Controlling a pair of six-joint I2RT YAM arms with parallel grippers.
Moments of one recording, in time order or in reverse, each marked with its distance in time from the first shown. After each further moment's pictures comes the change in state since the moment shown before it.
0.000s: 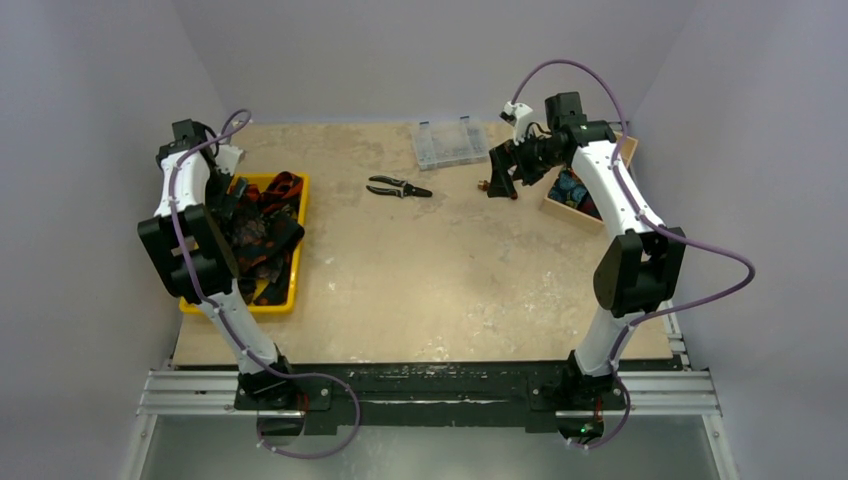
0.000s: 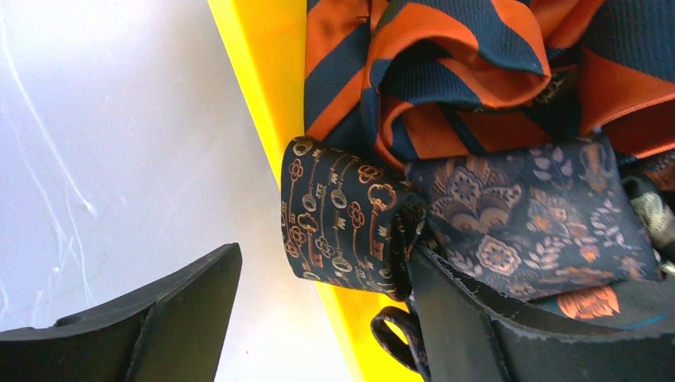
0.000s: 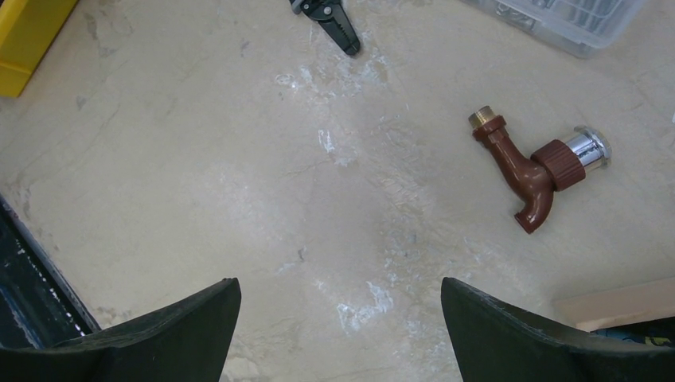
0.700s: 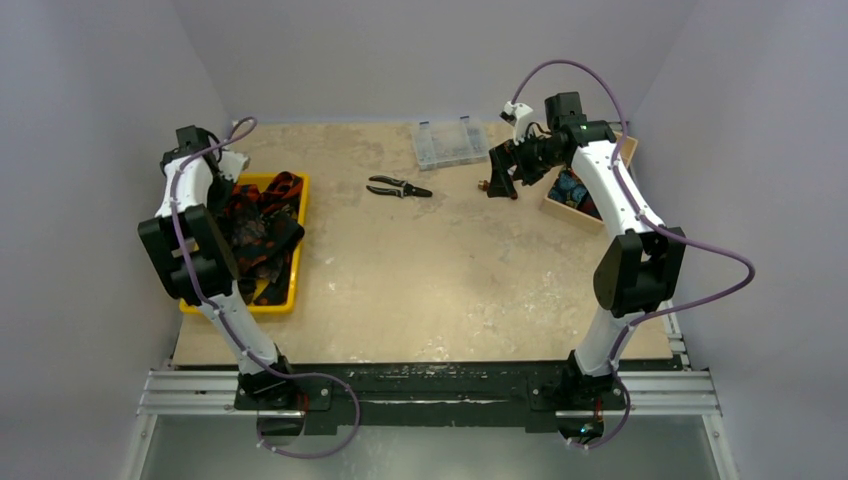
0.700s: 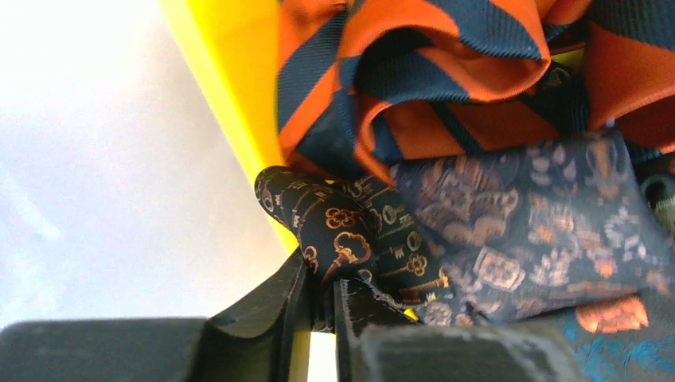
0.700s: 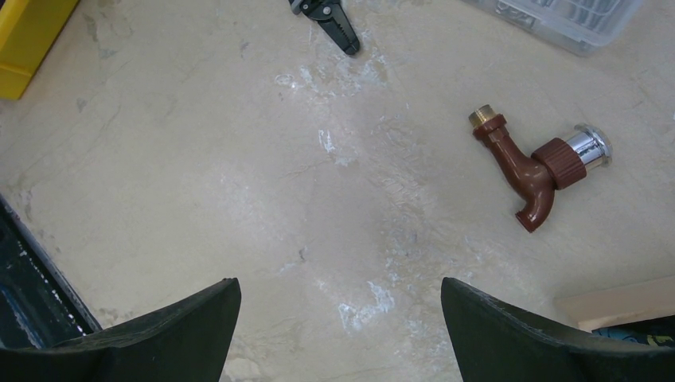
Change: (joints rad) left arm 0.000 0.024 -0.062 0.050 -0.002 0.063; right arm 0.000 0.000 -0.002 0.000 0.003 0.009
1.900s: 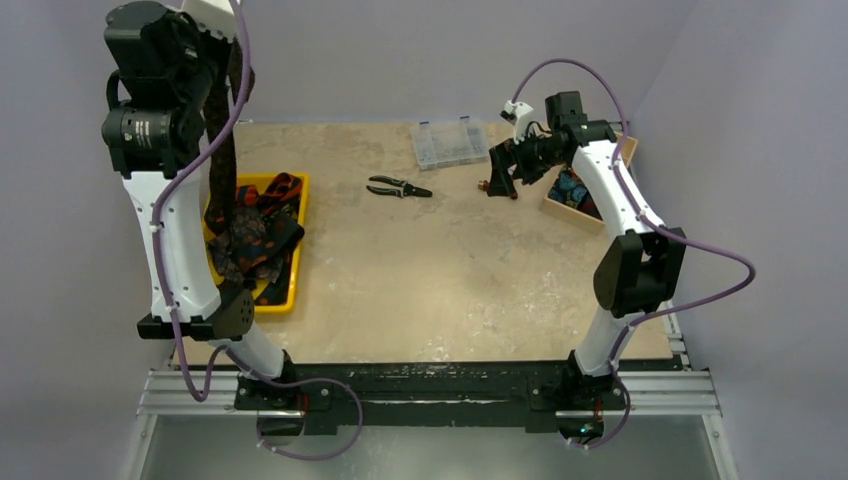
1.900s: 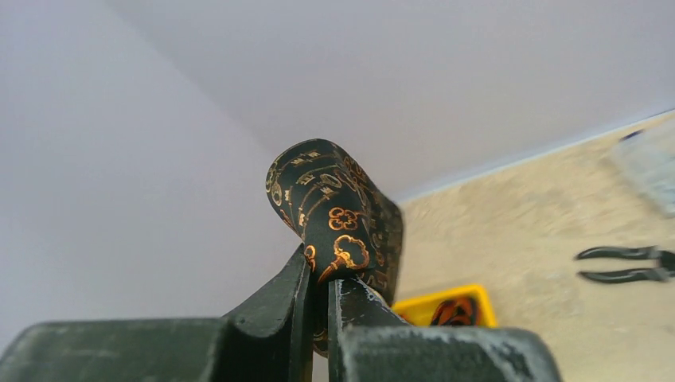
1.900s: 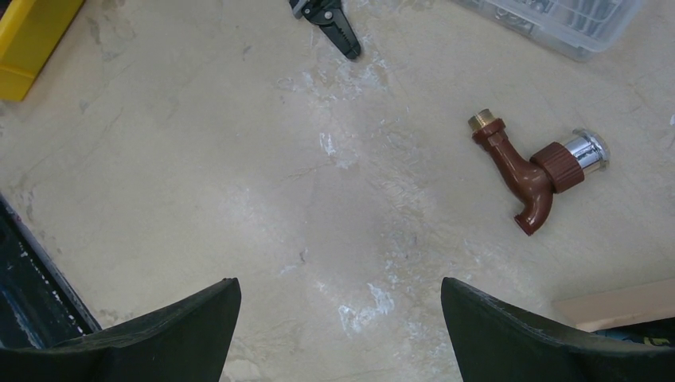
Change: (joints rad) left arm -0.337 -0.324 0.866 -0.109 0.115 -0.205; right arm 0.000 -0.001 0.005 0.002 -0.003 -0.001
